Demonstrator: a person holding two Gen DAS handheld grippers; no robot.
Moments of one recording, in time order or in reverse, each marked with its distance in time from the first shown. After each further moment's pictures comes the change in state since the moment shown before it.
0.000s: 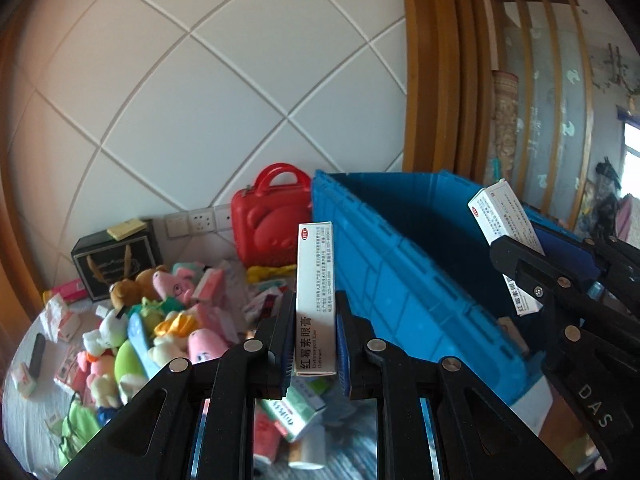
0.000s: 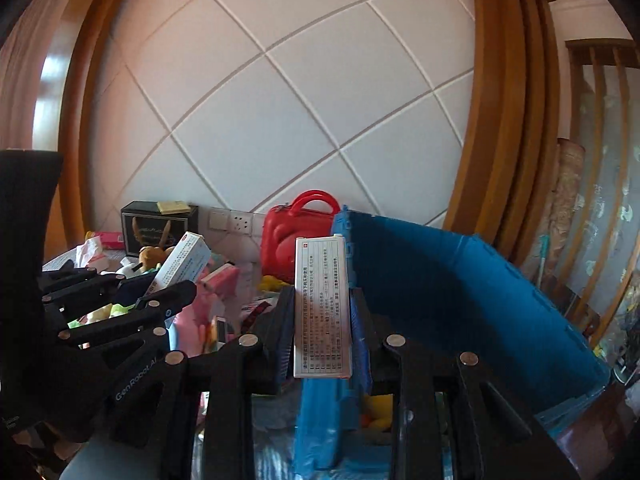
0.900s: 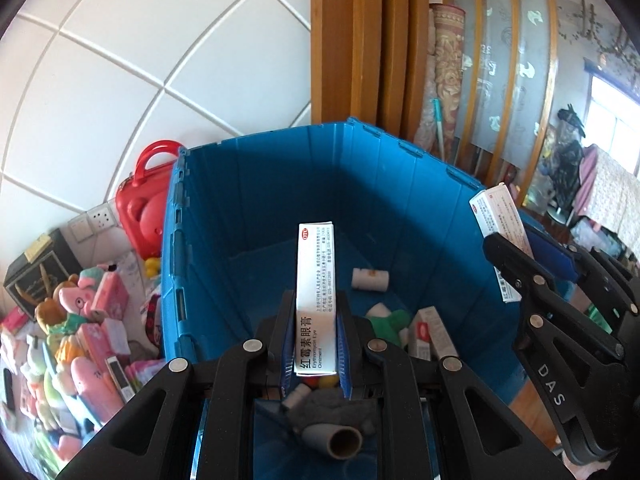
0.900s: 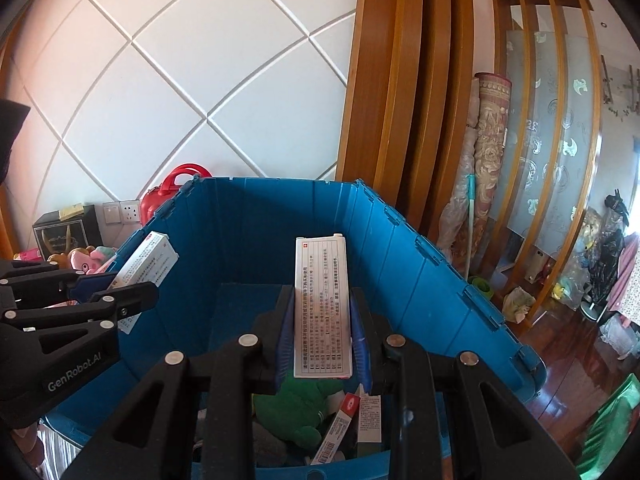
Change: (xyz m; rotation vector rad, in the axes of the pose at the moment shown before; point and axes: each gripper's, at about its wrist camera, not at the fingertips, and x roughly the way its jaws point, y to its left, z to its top) left arm 0.089 -0.171 0.051 0.100 0.235 -0.141; right arm 0.036 -0.189 -0.034 0.151 0.132 -0.192
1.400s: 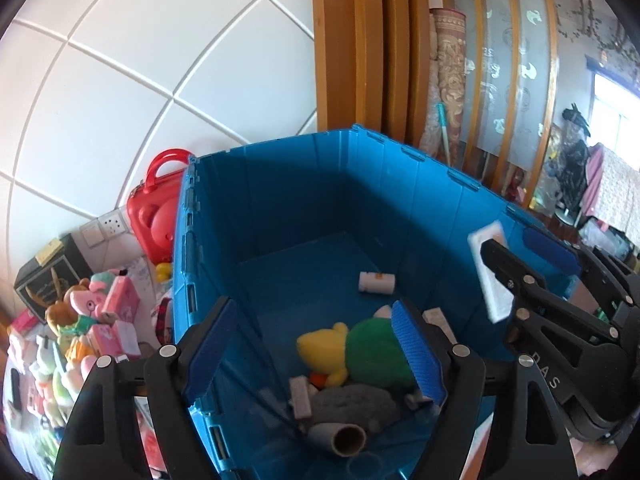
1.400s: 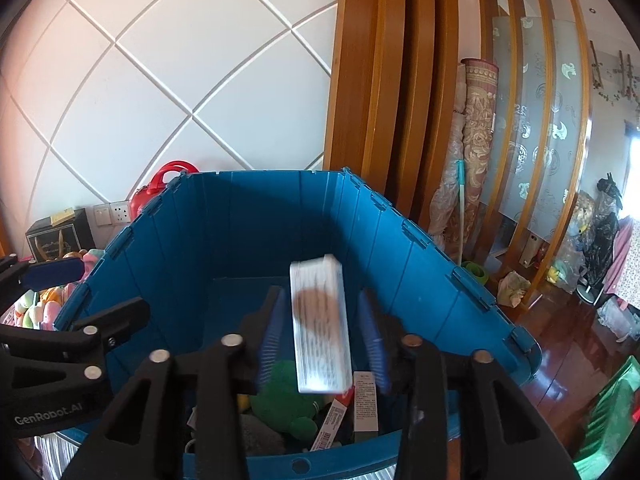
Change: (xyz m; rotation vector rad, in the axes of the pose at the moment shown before) left arm -0.014 -0.004 -0.007 0.008 -0.032 0.038; right arm 0.003 -0.012 -0.005 0.053 0.033 -0.026
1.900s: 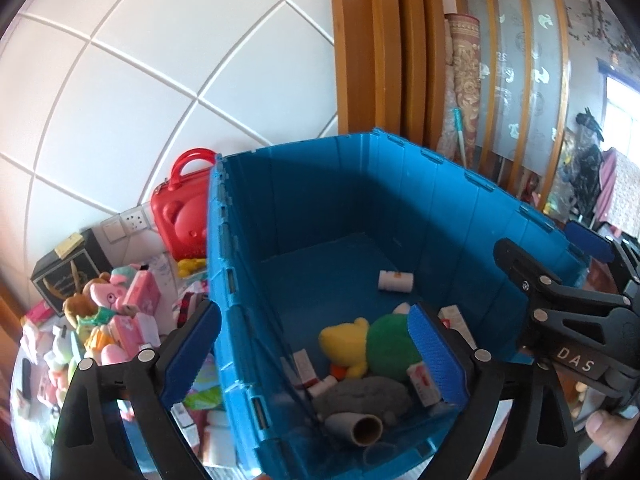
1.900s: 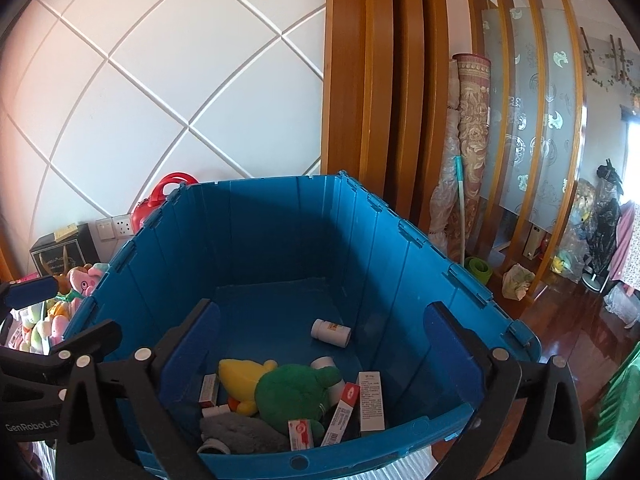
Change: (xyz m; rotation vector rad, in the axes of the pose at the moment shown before) left arm -0.024 0.019 -0.017 -0.026 -0.026 0.075; right arm -0.006 -0.005 0.003 0.045 -0.013 0.030
